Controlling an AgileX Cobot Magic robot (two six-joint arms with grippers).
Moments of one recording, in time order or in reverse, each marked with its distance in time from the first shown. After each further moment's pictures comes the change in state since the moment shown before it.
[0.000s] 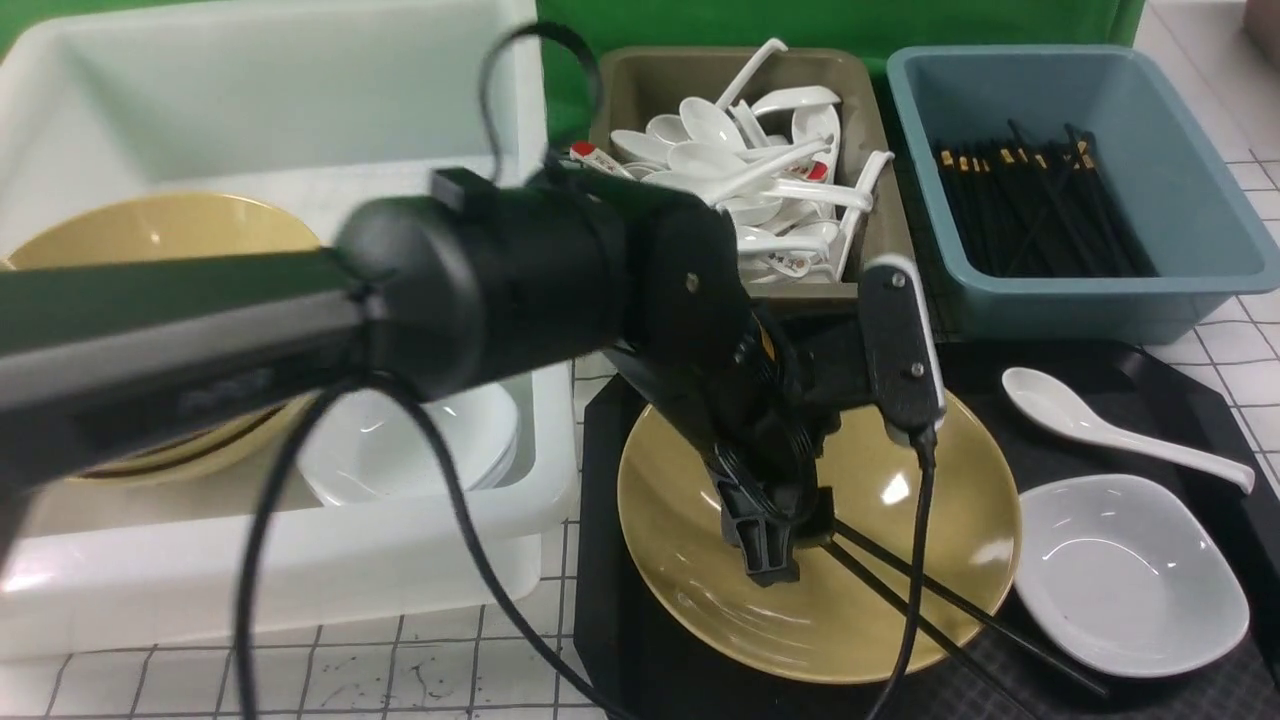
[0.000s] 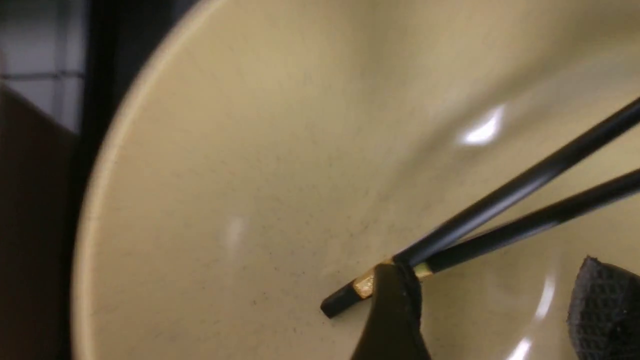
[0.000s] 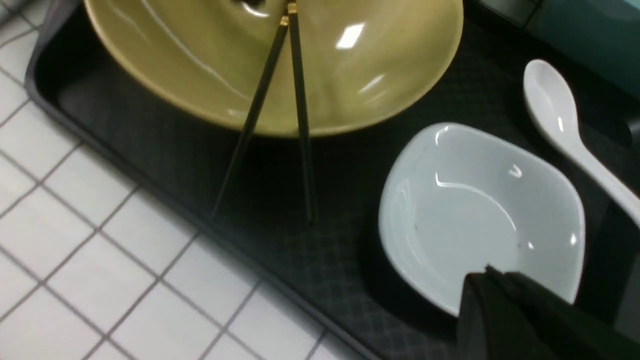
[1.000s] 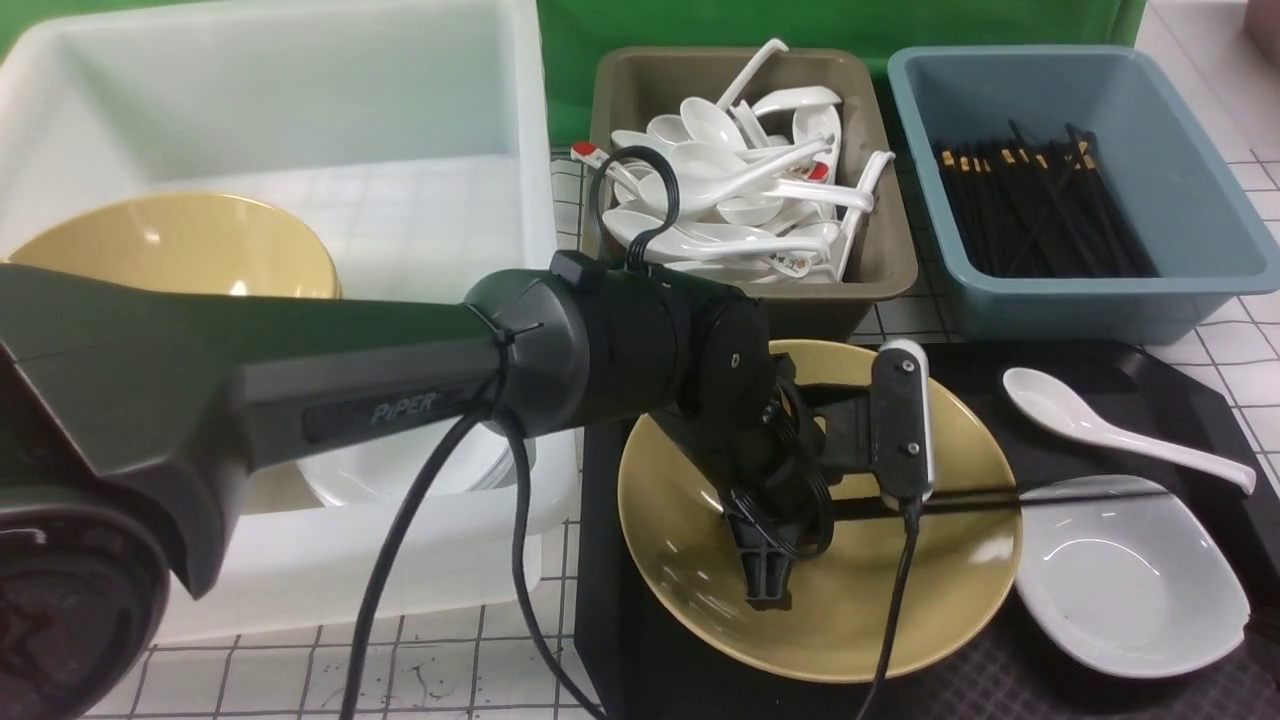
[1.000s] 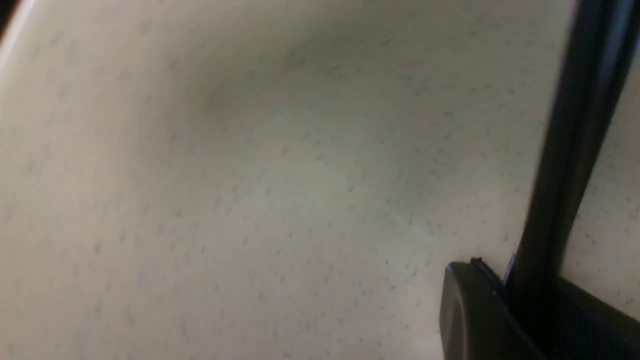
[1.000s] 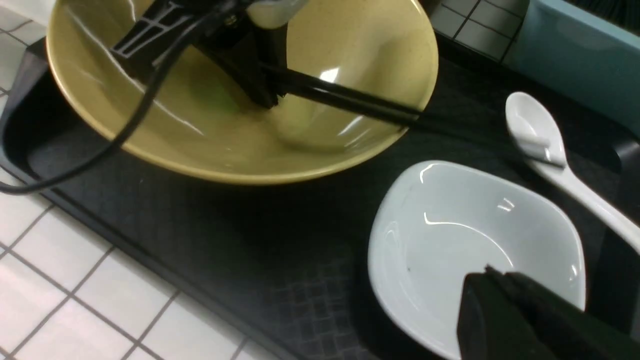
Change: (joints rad) right arm 0.014 0.000 0.071 0.022 -0.155 0.027; left arm 0.000 0.130 -0.005 -0.007 -0.124 0.069
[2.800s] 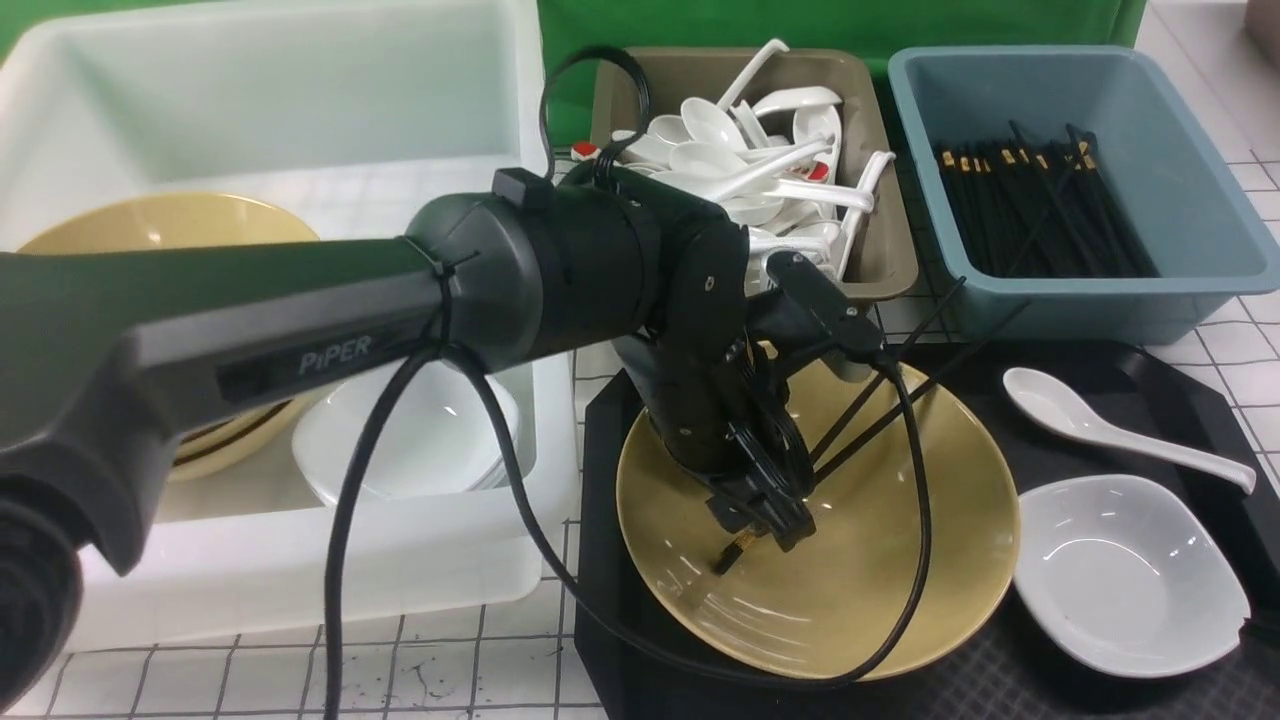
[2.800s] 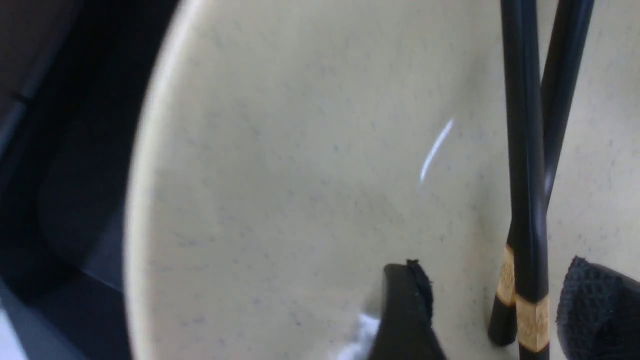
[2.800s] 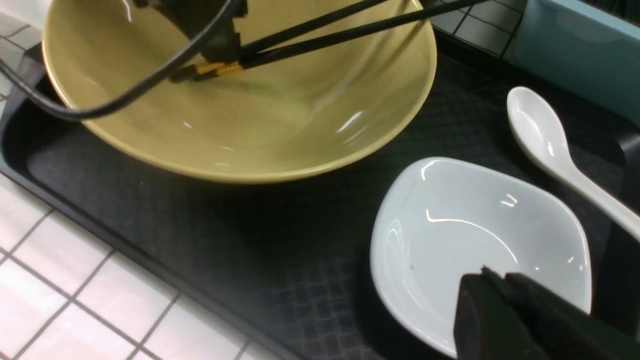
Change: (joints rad) right arm 0.000 0.000 0.013 0.004 -0.014 0.014; left arm 0.040 -0.050 -0.075 0.149 0.237 -0.668
